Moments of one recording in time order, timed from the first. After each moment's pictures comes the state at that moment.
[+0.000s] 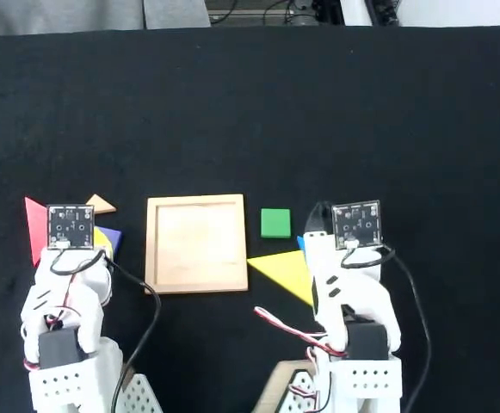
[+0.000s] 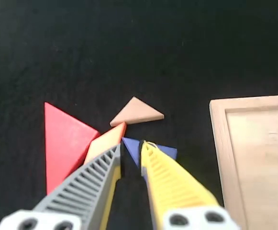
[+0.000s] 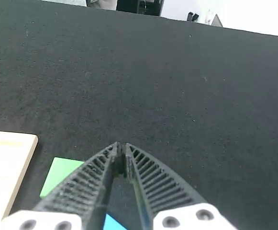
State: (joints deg) left arm -16.3 -104.0 94.0 53.8 -13.9; right arm 0.7 -103.5 96.7 41.5 8.0
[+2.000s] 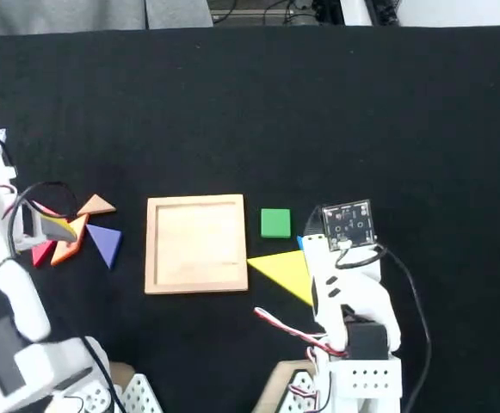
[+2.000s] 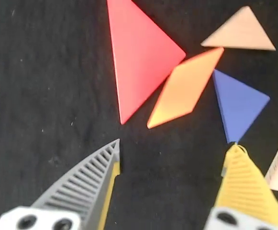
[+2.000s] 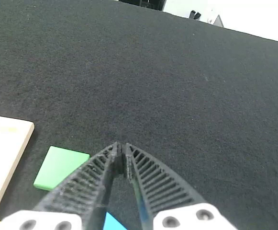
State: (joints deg) left arm -38.6 -5.9 22.4 77.2 -22.1; right arm 0.6 -103.5 96.7 42.7 12.4
